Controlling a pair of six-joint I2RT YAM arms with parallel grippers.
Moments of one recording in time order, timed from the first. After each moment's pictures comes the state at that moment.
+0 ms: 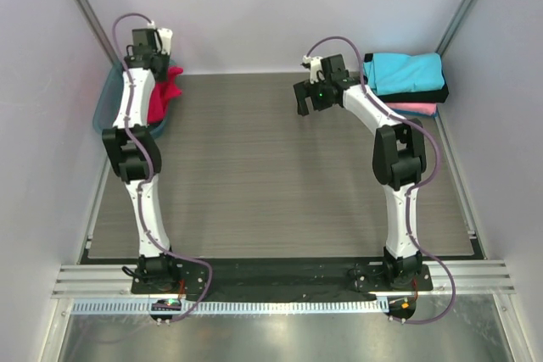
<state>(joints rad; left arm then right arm) 0.09 2.37 2.35 -0.70 -0.06 0.31 0.30 2.20 1.89 -0.50 -0.18 -0.10</state>
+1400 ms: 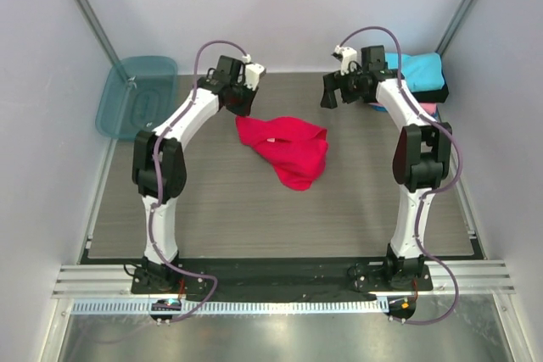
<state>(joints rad) -0.37 2.07 1.86 -0.63 0.19 0.22 0.10 2.12 1.86 -0.55 -0.41 -0.22</state>
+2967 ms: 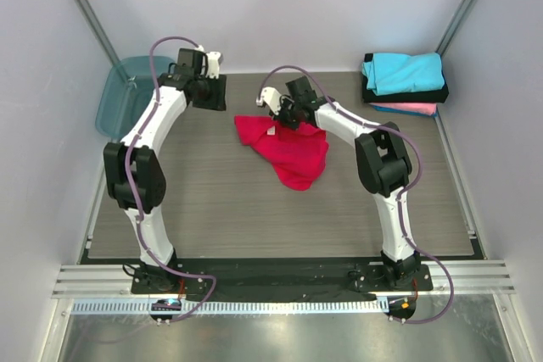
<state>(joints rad) -0.20 1.92 1.78 -0.70 0.16 0.00 0.50 2.20 1.73 -0.35 -0.26 -0.71</state>
